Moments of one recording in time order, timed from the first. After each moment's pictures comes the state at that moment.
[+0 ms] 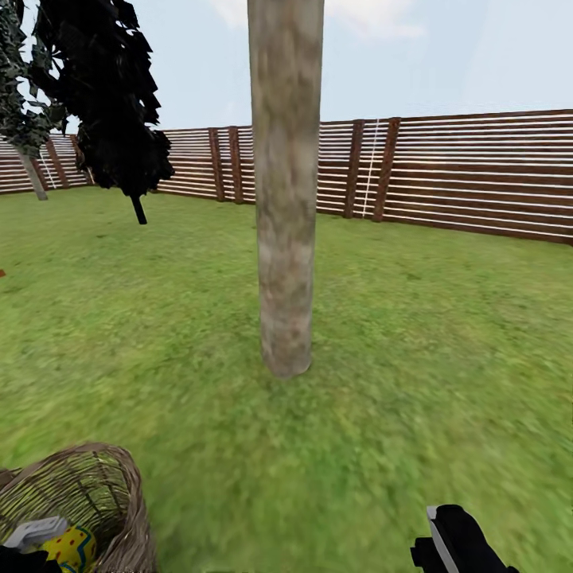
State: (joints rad) left arm -0.29 0.58 -0.01 -0.73 0.20 0.87 -0.41; right arm -0.26 -0.09 -0.04 -0.96 0.03 0.97 -0.10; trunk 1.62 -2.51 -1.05
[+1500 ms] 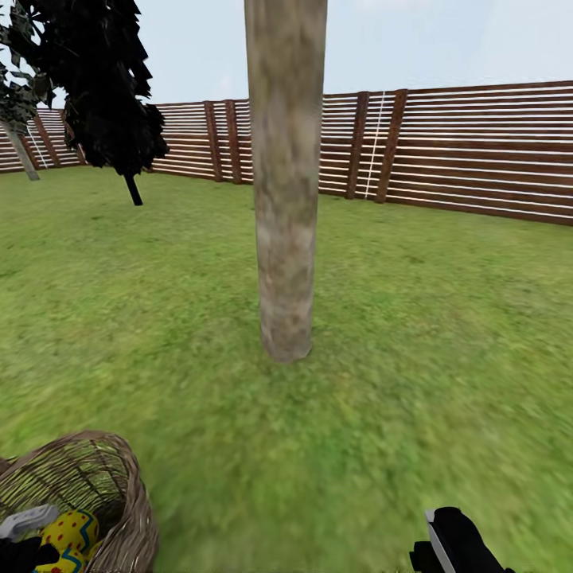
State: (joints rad) left arm -0.29 0.58 0.12 -0.74 0.21 0.87 -0.41; right arm -0.26 -0.08 -0.04 -0.95 0.04 0.97 -0.10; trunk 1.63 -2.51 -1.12
